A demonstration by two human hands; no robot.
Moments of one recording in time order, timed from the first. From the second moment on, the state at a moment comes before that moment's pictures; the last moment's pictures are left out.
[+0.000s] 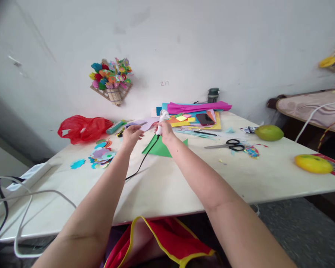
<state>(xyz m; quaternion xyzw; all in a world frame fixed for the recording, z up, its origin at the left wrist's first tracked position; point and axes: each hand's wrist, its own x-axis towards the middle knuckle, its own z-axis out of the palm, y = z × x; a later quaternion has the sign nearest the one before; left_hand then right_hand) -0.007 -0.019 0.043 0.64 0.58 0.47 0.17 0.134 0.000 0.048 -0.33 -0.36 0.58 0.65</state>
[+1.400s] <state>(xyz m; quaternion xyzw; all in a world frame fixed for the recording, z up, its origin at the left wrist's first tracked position) -0.038 -0.010 -0.010 0.65 0.70 0.23 0.16 0.138 0.039 0.005 -0.61 -0.39 0.46 0.52</state>
